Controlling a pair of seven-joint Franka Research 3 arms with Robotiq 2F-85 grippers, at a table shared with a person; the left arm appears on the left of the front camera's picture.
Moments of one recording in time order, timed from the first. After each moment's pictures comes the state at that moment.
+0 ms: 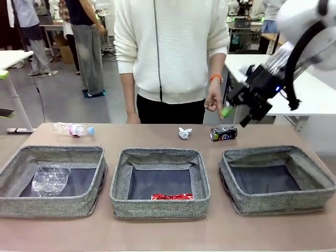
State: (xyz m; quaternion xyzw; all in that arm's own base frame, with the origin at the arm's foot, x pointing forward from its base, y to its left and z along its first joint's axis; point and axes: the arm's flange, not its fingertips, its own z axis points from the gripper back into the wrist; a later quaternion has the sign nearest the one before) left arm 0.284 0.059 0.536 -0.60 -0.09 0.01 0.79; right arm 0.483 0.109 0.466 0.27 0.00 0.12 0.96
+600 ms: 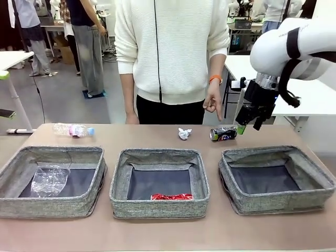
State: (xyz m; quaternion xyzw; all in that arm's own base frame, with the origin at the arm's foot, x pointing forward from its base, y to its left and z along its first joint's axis) left arm 0.283 0.059 0.537 -0.60 -0.09 0.01 0.79; right arm 0.515 0.087 0.434 0.08 -0.01 0.24 0.97
